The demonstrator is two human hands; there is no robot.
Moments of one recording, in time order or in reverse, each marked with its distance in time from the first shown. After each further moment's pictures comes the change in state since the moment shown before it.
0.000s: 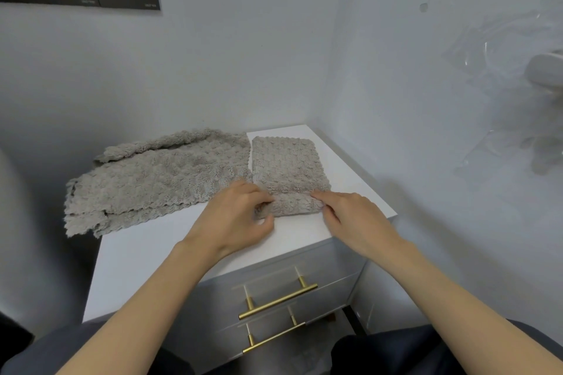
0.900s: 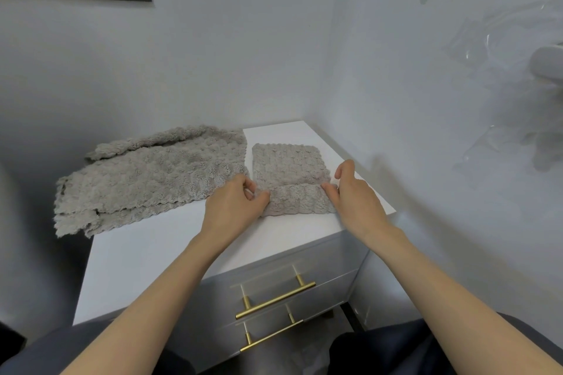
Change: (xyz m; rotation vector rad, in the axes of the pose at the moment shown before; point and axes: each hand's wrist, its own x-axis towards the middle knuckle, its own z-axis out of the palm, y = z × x) left_hand 0.019 -0.002 0.022 -0.322 0.034 -0.566; right_hand 0.019 -0.001 -0.003 0.155 0.155 0.282
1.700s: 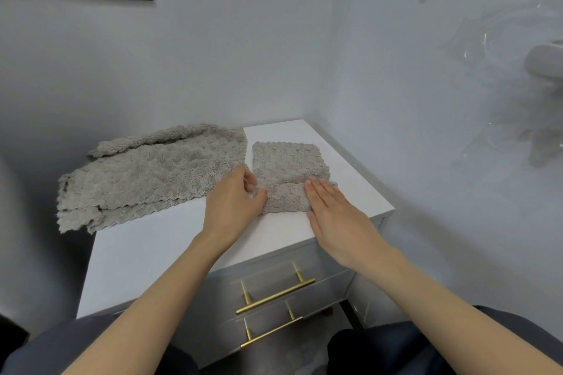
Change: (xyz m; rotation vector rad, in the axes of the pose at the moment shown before) left_hand -0.007 0.003 -0.001 -0.040 0.080 0.092; right_hand -0.033 -0.009 0.012 -0.367 -0.221 -0.324
